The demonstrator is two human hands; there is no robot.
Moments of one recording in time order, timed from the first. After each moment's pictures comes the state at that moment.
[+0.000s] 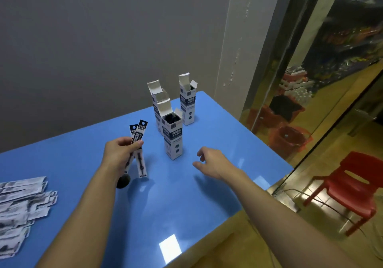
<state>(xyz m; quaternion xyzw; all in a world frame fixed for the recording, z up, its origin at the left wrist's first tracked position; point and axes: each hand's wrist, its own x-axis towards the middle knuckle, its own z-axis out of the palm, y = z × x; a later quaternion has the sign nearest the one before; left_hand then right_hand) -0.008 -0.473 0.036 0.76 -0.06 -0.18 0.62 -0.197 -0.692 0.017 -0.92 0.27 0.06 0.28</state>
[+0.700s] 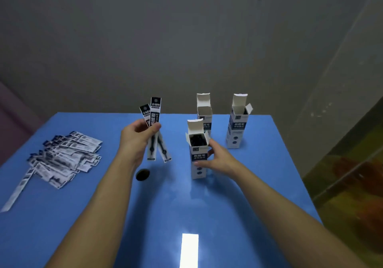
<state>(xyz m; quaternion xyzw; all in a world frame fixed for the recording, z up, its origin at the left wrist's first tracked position) -0.036 -0.514 0.100 0.71 0.06 0.05 0.70 -0.068 -0.758 0.030 -0.86 -0.03 0.09 0.51</state>
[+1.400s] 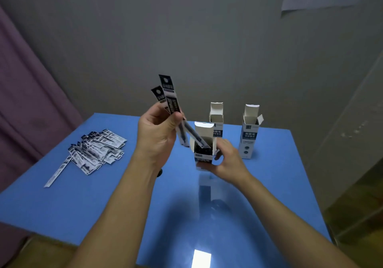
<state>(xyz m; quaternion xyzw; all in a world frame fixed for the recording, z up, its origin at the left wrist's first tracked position) -0.124 -0.568 0.179 0.52 -0.17 0.11 0.83 -0.087 -0.759 0.049 -0.83 -0.24 -0.17 0.48</state>
